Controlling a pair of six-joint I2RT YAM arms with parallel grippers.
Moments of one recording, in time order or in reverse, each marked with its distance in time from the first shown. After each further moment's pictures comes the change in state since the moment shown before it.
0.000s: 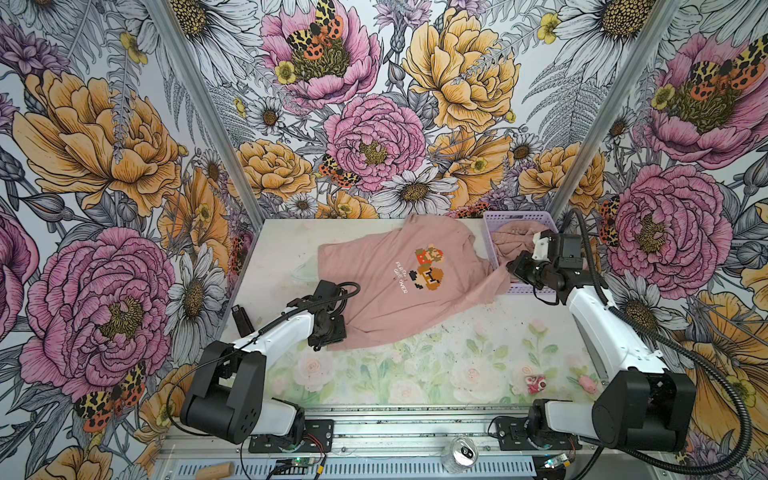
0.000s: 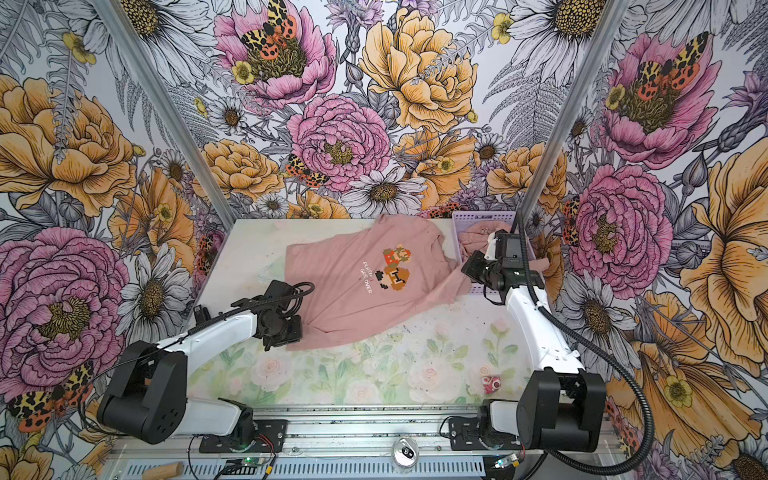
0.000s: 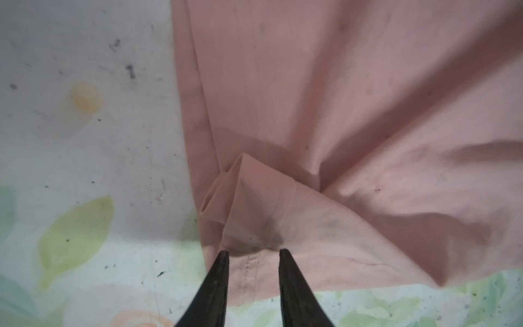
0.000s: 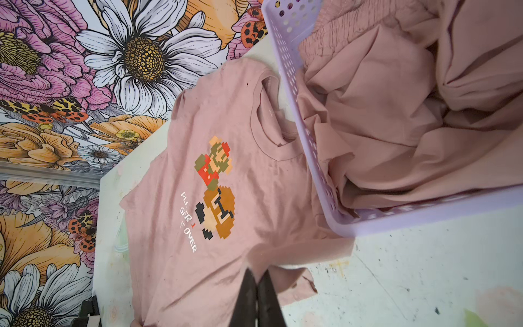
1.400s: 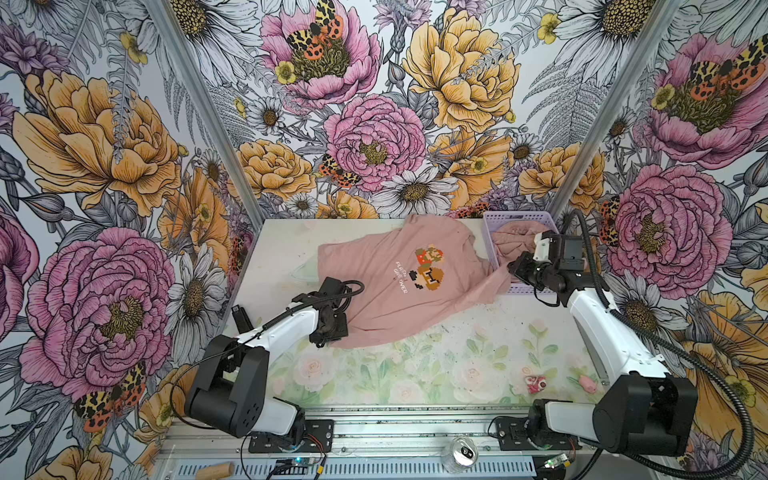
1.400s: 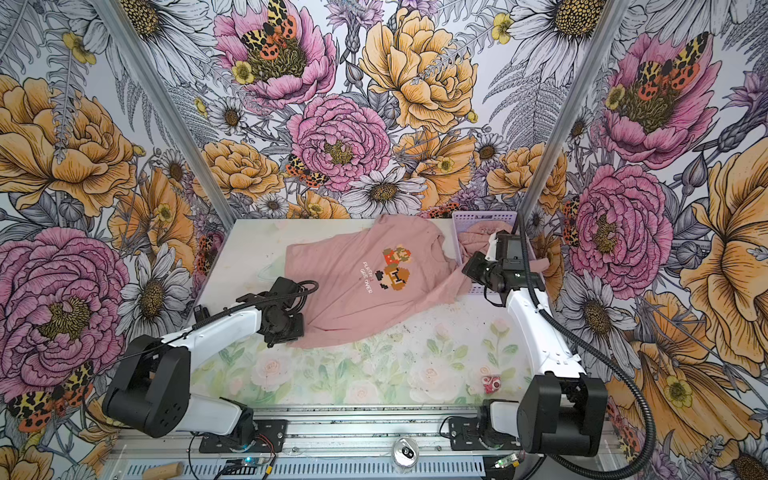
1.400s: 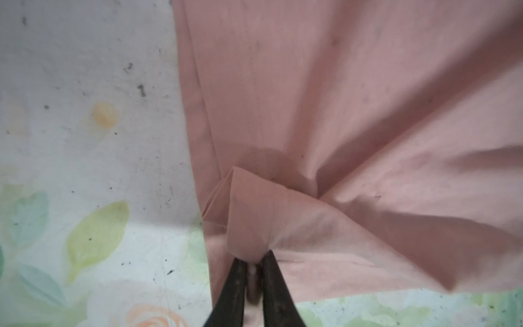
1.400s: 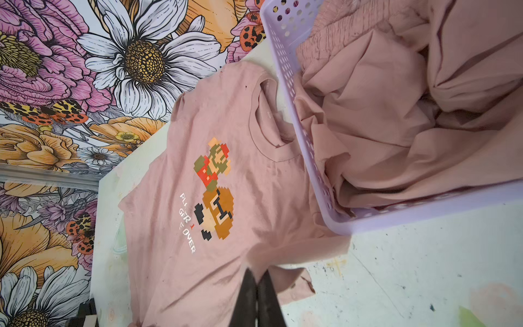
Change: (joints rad) left arm -0.038 0.016 0.038 -0.041 -0.052 -0.001; right arm 0.000 -0.023 -0.013 0.000 0.011 0.000
